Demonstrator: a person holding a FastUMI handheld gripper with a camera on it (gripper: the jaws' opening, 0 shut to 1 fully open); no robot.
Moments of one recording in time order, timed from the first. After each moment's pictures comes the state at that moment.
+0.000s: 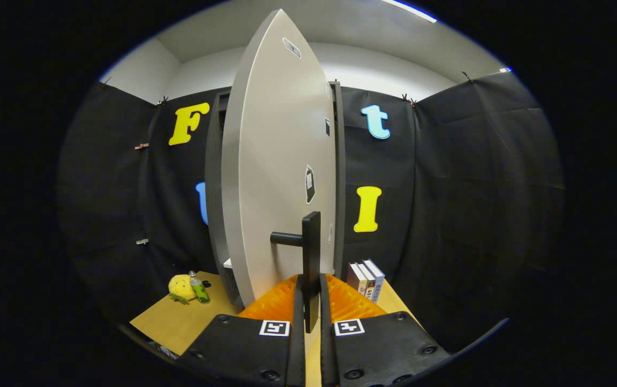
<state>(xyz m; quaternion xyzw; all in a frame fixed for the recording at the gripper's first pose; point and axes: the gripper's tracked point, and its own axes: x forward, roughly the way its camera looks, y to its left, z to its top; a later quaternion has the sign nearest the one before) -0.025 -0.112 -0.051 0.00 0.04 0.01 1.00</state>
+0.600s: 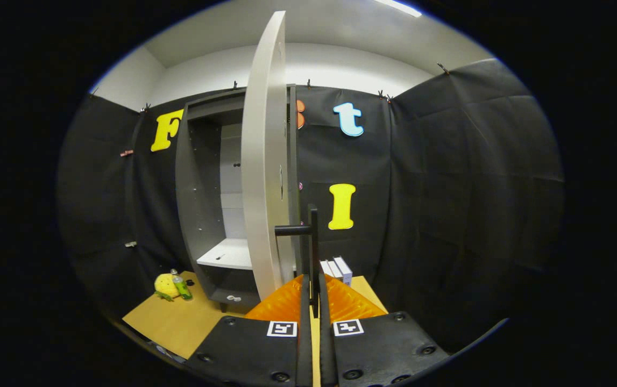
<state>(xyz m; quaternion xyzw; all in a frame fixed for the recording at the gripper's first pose) -0.051 -0.193 -0.051 0.04 0.05 0.01 1.00</state>
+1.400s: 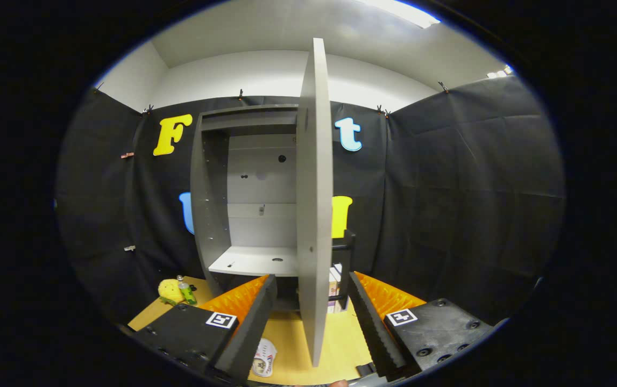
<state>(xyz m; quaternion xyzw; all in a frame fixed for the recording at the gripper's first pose) -0.119 -0.131 -0.015 0.02 0.02 -0.03 1.00</state>
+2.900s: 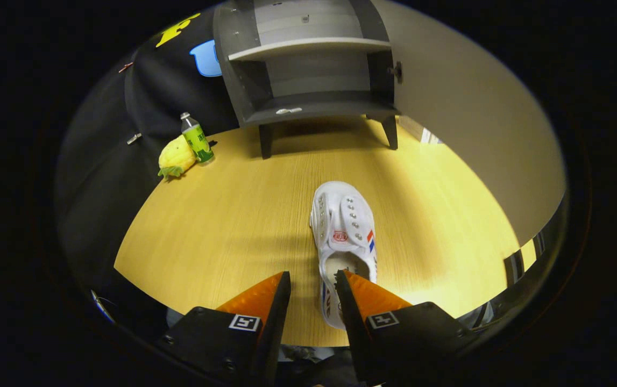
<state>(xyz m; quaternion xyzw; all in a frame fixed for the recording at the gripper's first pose) -0.086 0.009 -0.538 0.05 0.40 0.03 0.91</state>
